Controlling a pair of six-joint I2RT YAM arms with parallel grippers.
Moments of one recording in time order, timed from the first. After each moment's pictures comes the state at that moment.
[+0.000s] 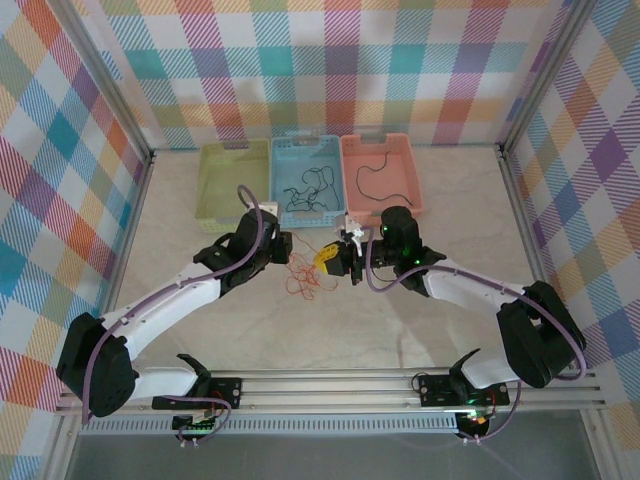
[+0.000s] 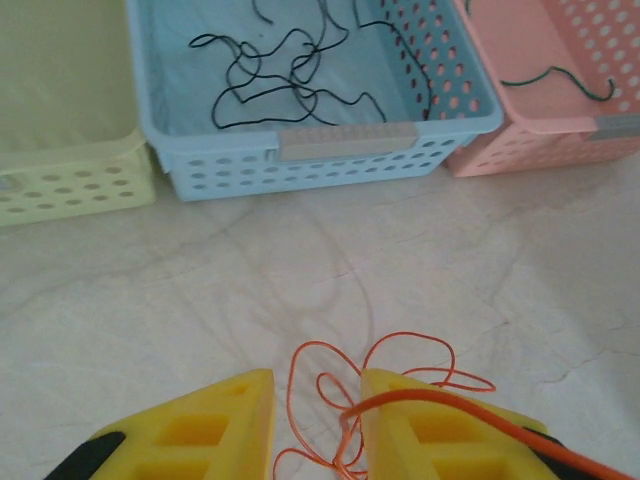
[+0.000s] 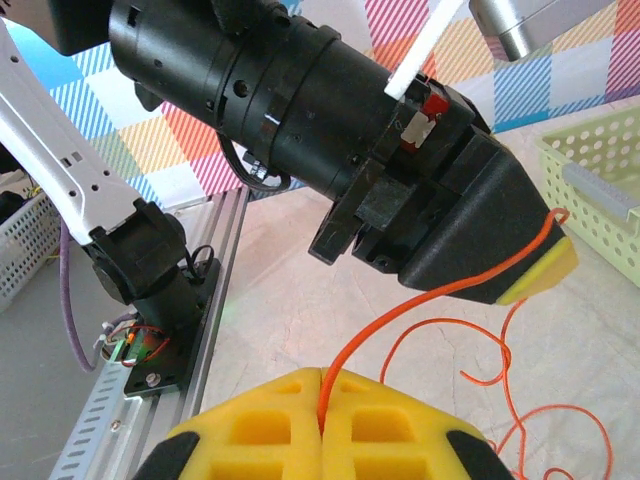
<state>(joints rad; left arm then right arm) -0.61 1.26 0.90 -0.36 -0.20 -0.45 0.63 1.40 0.76 0.37 -0.96 0.02</state>
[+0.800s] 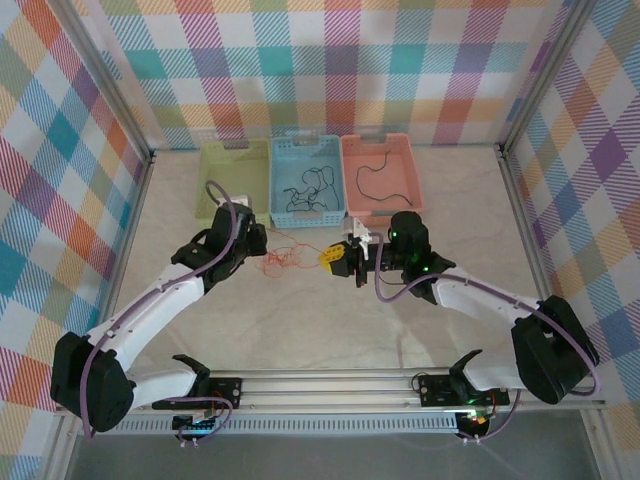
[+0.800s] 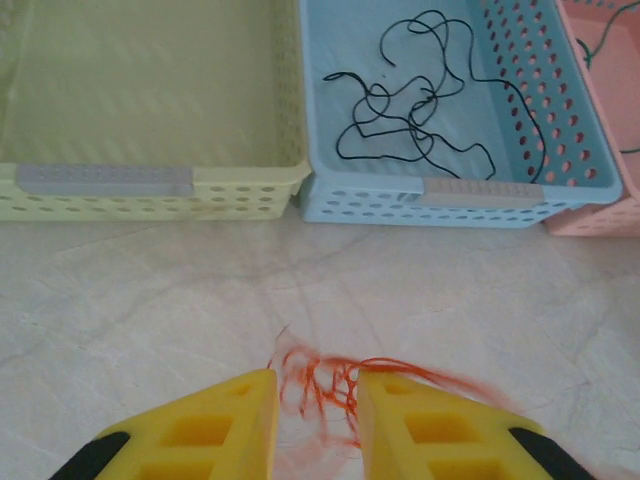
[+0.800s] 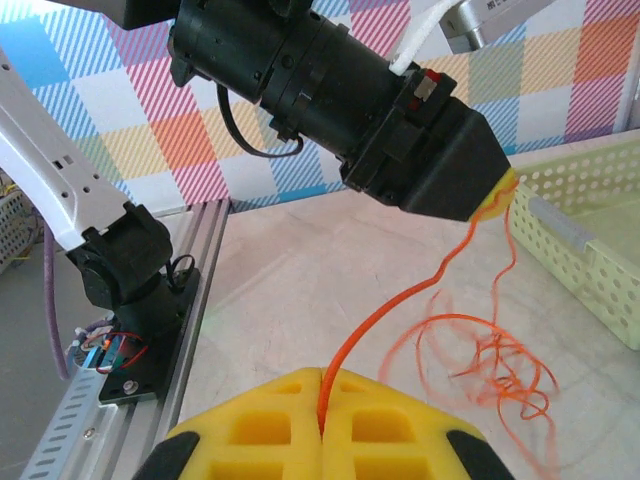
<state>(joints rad) -0.46 1.18 0.90 -0.44 -0.23 -0.47 0.63 1.31 0.70 0.39 -0.90 -0.01</state>
